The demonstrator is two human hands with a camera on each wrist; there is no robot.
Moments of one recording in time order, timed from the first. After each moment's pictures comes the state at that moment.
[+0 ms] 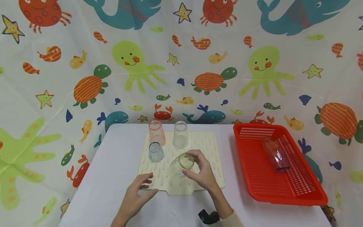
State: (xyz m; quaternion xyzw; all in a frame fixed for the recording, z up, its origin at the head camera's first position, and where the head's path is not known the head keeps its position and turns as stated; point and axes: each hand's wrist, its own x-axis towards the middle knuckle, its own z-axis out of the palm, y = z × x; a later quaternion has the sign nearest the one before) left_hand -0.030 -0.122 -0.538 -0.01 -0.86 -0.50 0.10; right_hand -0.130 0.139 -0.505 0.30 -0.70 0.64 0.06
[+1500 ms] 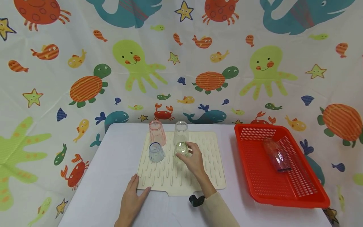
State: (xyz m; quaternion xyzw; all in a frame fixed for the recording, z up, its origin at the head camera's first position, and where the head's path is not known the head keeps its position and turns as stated) left_hand -0.041 -0.144 -0.611 0.15 -0.94 -0.31 0.08; right_hand -0.196 0.093 -0.558 0.10 -0.80 0.58 0.07
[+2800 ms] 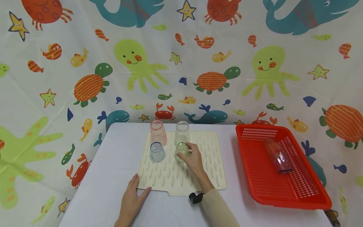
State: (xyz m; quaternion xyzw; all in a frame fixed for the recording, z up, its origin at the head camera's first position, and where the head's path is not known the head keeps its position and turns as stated) left_hand -0.041 -0.148 -0.609 0.15 -0.94 -0.31 0.07; right_hand -0.210 0.086 -0.581 0.07 -0.84 0.54 0.04
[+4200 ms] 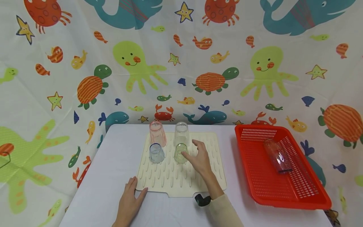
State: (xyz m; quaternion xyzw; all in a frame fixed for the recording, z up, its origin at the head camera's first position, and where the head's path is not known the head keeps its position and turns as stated) left_hand -0.039 -0.155 -0.615 0.14 -0.94 -0.30 0.07; right_hand -0.194 0.117 -0.540 0.10 -0.85 0.51 0.09
